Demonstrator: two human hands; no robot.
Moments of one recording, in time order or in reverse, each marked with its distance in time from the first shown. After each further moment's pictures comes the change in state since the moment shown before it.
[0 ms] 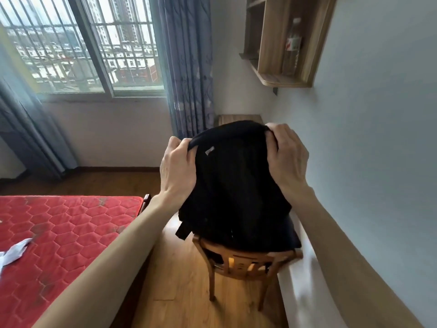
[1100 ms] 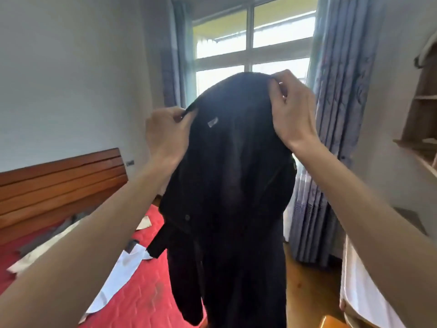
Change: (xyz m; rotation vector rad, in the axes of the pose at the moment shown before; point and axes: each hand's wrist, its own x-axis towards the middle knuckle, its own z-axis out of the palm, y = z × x) left_hand 0.086 -0.043 -0.394 0.313 0.706 -0.041; right_hand 0.170 -0.390 0.019 0.885 -0.054 -0.307
